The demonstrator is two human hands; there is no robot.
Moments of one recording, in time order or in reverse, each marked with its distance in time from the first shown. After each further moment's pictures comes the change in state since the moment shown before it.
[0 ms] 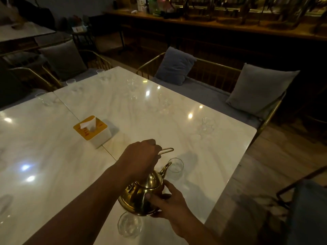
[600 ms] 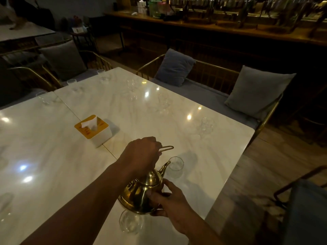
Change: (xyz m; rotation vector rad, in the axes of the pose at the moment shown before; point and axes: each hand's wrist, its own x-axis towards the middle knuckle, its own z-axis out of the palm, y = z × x) left_hand -0.006 0.000 -0.002 0.011 0.061 -0.018; right_hand -0.008 -0.003 0.000 0.011 -0.035 0.038
